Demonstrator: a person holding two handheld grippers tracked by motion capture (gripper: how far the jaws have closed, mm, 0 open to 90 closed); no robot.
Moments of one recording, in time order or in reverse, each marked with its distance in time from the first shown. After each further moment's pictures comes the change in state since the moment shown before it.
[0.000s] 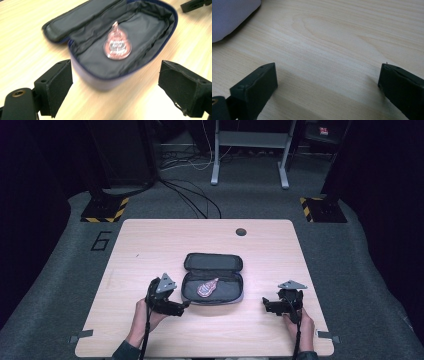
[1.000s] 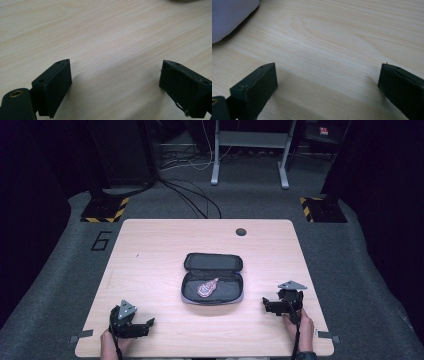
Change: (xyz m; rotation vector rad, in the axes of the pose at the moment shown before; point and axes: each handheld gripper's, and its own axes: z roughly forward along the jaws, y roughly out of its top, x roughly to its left) left arm 0.039 -0.124 -0.026 0.045 0.220 -0.215; right arm 0.002 -0.001 -0.001 0.008 -0.015 0.018
